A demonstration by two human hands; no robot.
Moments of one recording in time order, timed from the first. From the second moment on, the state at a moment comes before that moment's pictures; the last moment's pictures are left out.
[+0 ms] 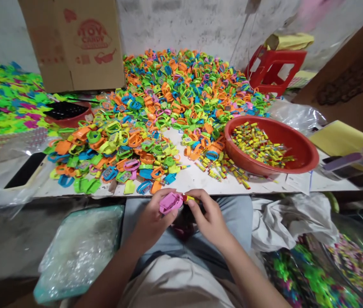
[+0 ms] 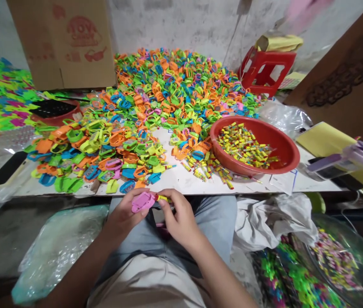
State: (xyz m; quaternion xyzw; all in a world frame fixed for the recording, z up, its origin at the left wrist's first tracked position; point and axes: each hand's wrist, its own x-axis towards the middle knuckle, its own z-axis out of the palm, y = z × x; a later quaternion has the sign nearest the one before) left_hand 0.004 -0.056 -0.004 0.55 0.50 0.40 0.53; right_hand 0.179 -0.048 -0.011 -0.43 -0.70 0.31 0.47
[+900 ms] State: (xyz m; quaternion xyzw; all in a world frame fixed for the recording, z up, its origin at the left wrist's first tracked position) left_hand 0.019 -0.024 -0.023 0.63 0.59 0.30 0.41; right_hand 0.183 -0.042 -0.026 -0.52 -0.82 0.12 0.21
